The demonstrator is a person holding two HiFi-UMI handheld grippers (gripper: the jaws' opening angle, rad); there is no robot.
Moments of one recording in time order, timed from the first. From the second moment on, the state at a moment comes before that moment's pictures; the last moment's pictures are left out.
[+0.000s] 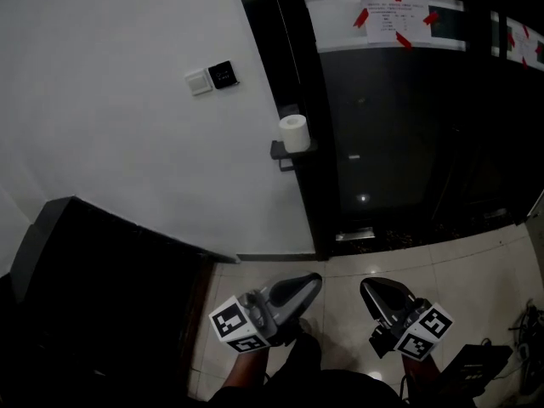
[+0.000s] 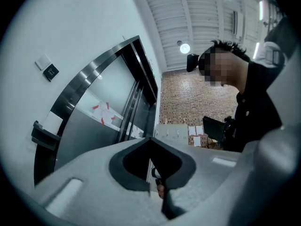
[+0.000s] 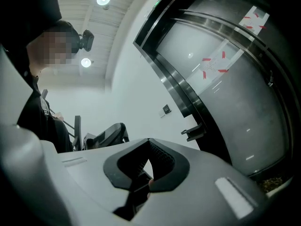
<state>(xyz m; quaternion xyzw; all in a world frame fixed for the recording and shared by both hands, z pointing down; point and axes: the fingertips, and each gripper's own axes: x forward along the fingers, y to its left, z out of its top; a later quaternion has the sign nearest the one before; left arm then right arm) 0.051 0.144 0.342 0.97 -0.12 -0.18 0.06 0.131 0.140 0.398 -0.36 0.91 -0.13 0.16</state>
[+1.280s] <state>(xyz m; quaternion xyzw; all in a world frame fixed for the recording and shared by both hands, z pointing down) -0.034 -0.189 0.327 0.97 -0.10 -0.21 0.08 0.039 -0.208 0.362 -0.40 0.90 -0.10 0.11</state>
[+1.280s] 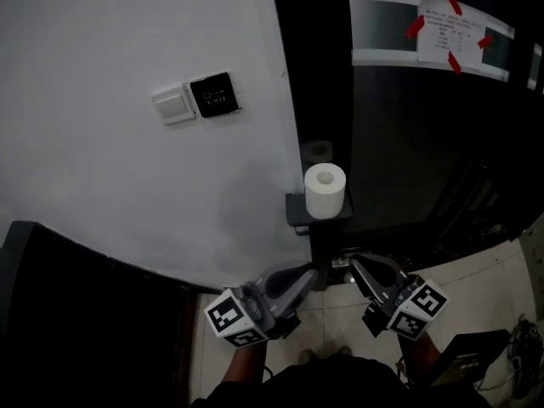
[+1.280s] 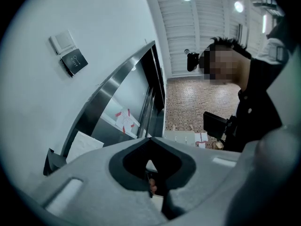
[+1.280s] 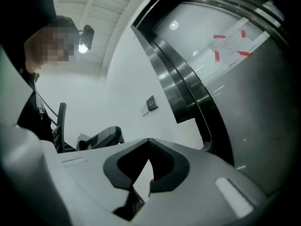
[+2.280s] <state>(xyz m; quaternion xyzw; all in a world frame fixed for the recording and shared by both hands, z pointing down) -0.043 -0.235 0.327 0.97 -0.11 -0.21 0.09 0.037 -0.301 0.380 -0.45 0.89 -0.07 0.05</state>
